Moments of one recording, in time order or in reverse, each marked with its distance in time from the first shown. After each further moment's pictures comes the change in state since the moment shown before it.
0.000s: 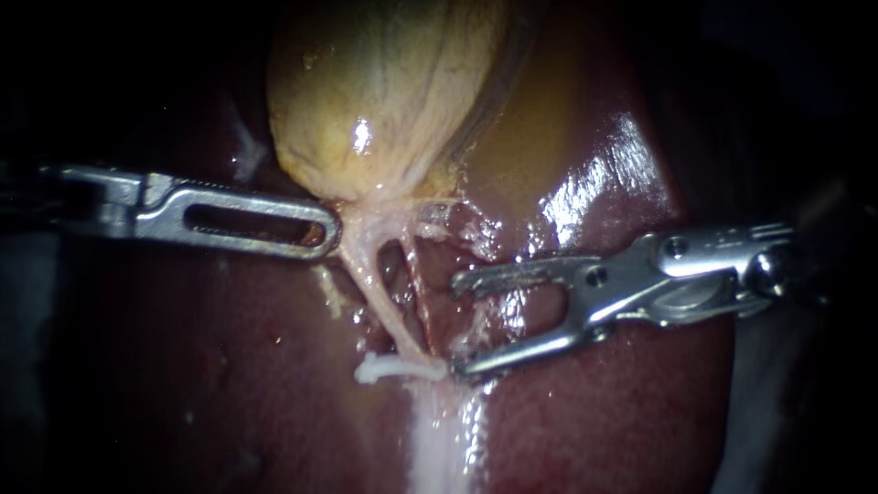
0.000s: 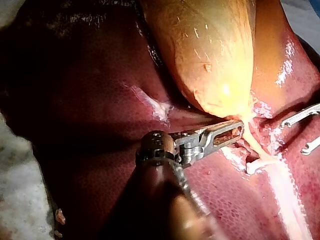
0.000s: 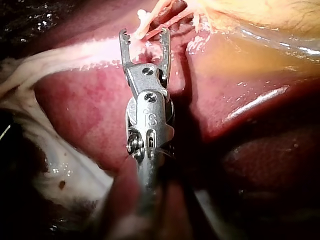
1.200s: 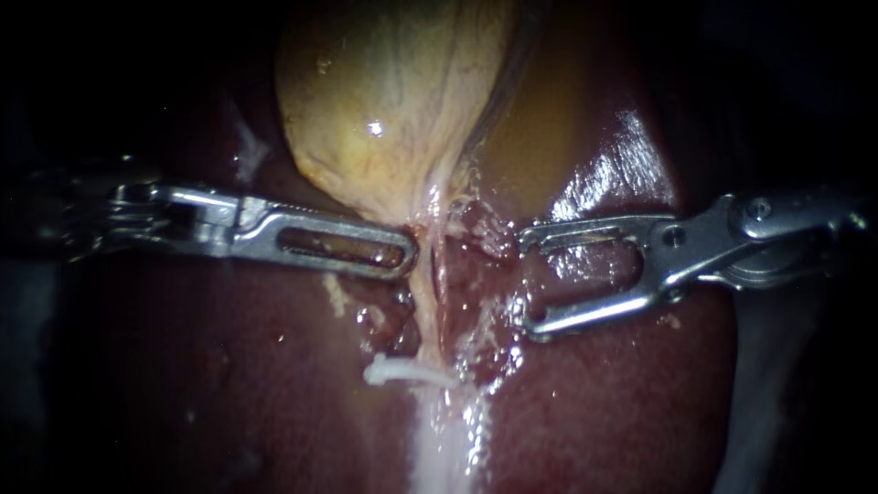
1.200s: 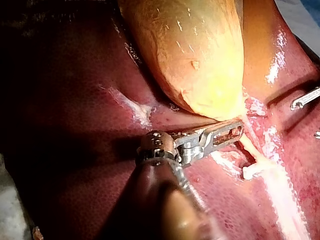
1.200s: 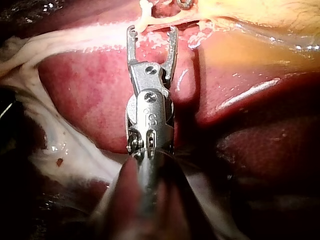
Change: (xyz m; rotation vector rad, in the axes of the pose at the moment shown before) right arm 0.001 0.000 -0.003 -0.020 -0.001 -0.021; left arm -0.001 -0.004 0.008 0.019 -0.038 0.027
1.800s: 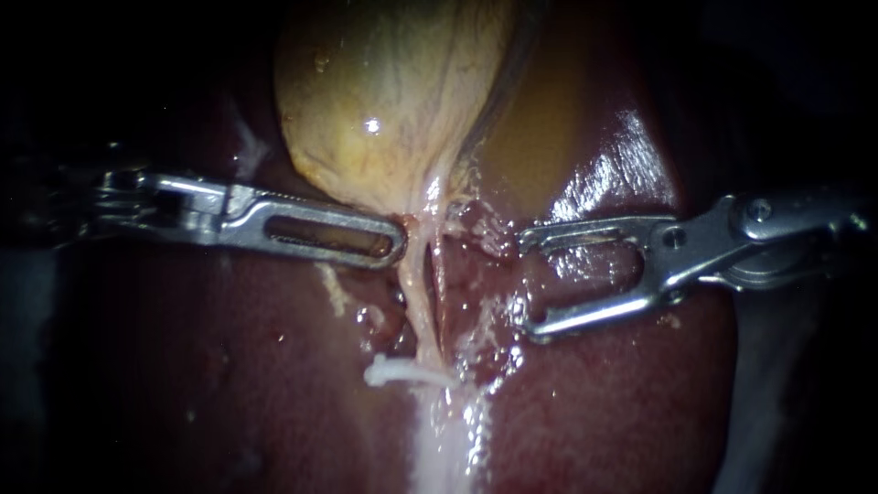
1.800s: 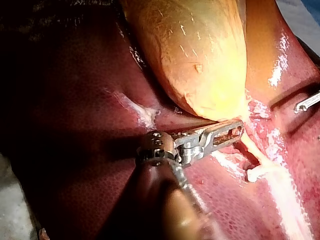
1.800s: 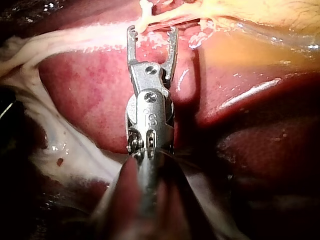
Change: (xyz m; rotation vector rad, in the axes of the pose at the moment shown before) right arm 0.000 0.000 0.000 0.000 0.002 0.000; left arm 0.001 0.000 -0.001 -0.002 -0.003 -0.005
